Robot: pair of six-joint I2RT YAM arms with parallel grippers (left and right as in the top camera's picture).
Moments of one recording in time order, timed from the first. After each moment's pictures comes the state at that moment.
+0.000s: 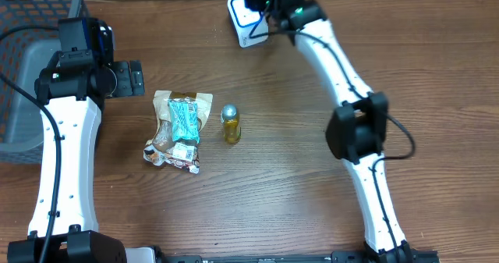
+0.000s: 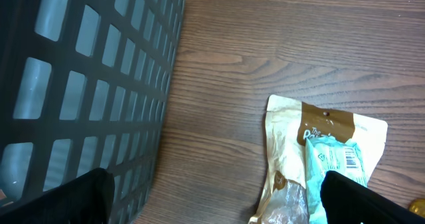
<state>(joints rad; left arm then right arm) 0.12 1.55 1.49 -0.95 -0.15 0.00 0.35 2.58 2.59 -0.59 -0.03 0.33</state>
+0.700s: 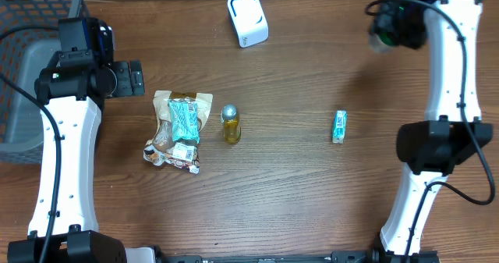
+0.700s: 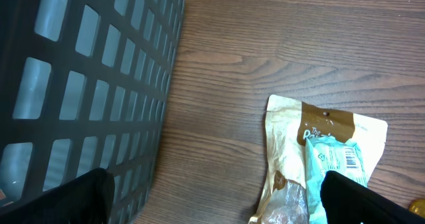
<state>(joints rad) 0.12 1.55 1.49 -0.95 -0.15 0.00 -0.09 2.28 2.60 -1.63 -0.04 0.33</state>
